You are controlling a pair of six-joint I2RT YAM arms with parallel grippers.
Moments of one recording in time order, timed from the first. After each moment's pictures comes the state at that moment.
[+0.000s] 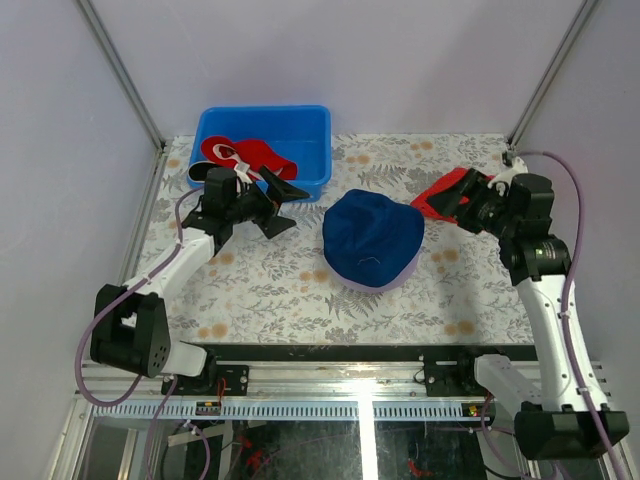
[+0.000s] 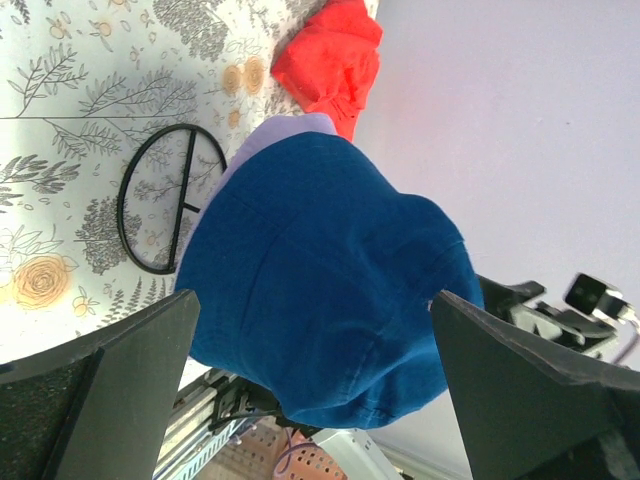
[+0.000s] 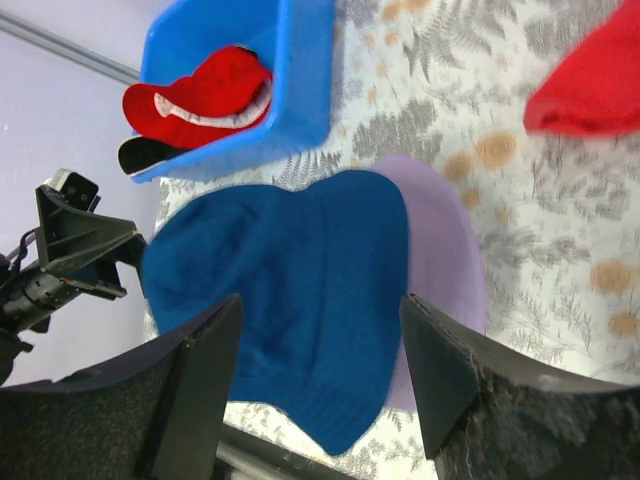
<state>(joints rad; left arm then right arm) -0.22 1.38 0.95 -0.02 0.61 -1.23 0.10 0.97 1.15 -0.57 -0.32 0.58</state>
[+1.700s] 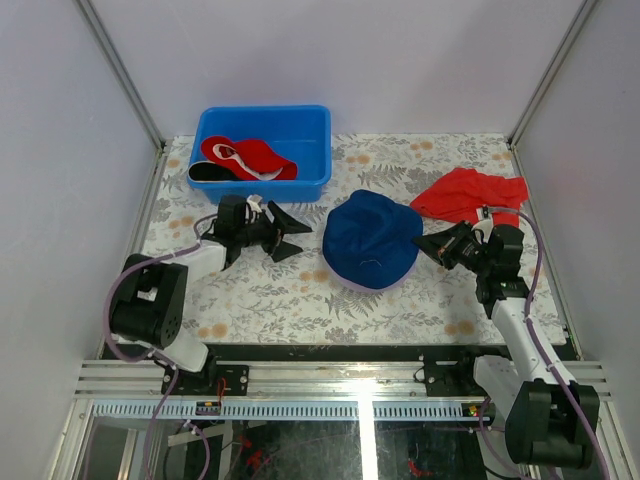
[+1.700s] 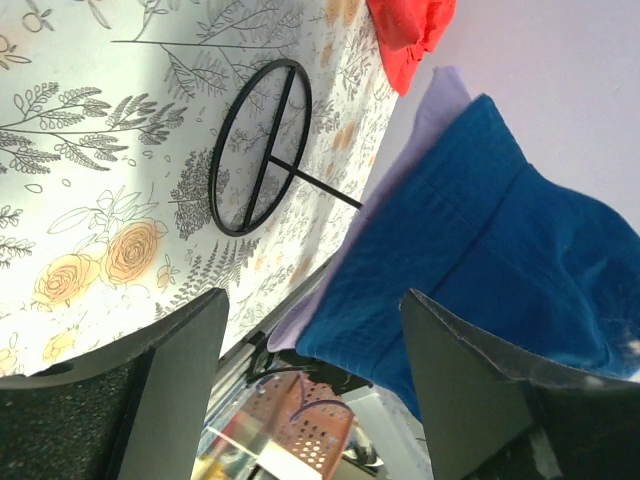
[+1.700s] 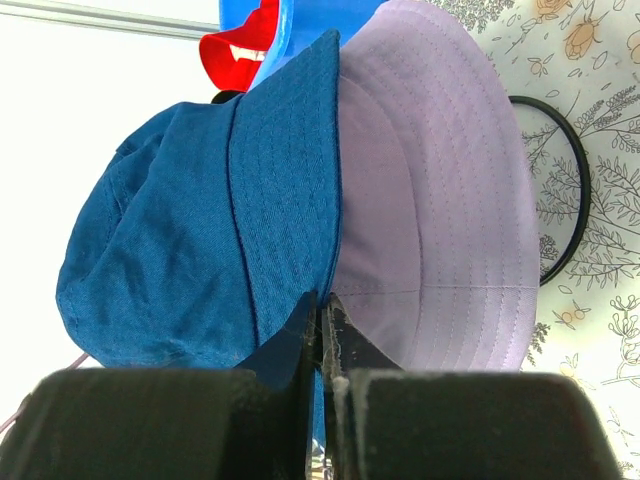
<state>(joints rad) -0.22 1.54 0.75 0.19 0.74 -1.21 -0.07 0.90 0.45 0.10 -0.72 1.06</state>
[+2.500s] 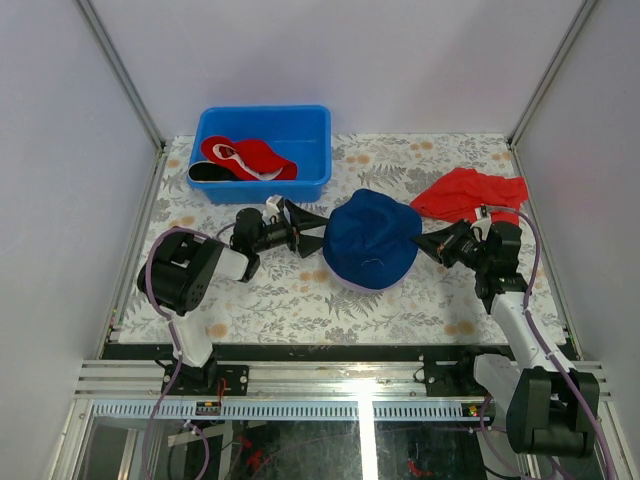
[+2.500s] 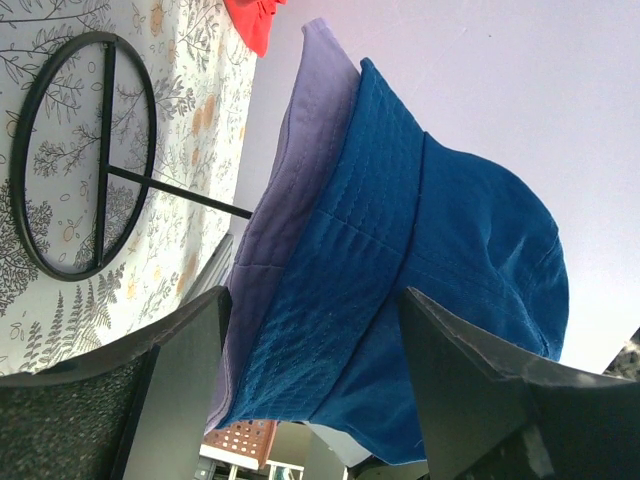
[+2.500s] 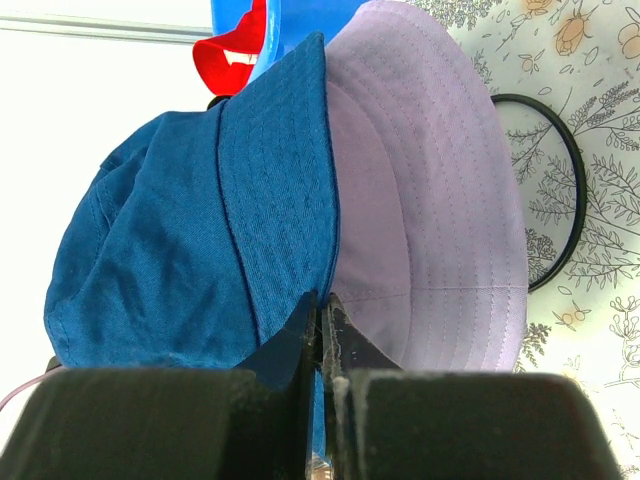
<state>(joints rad) -0.34 1.84 0.64 1.09 0.76 -1.70 -0.07 0.96 0.46 0.11 -0.73 1.08</state>
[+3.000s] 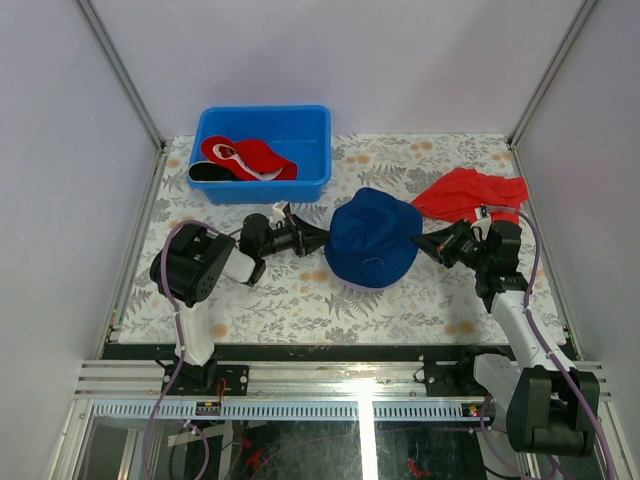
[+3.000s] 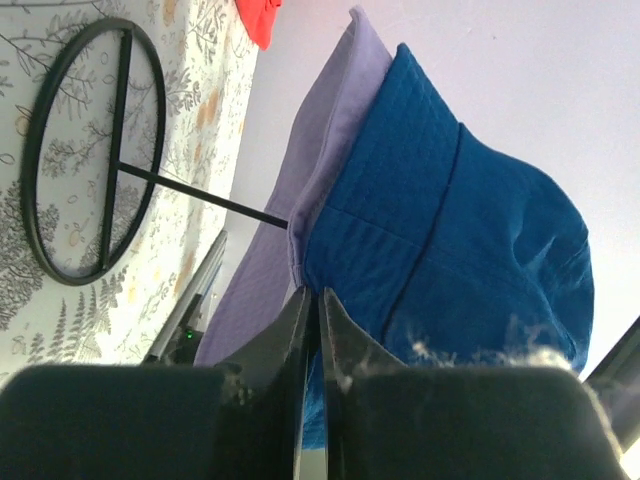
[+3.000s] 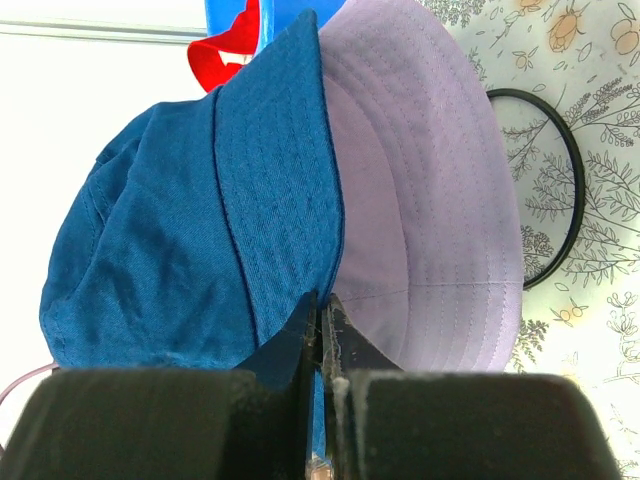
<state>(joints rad) -0.38 1.92 0.64 1.18 0.74 -1.75 -0.07 0.97 0.47 0.09 -0.73 1.08</state>
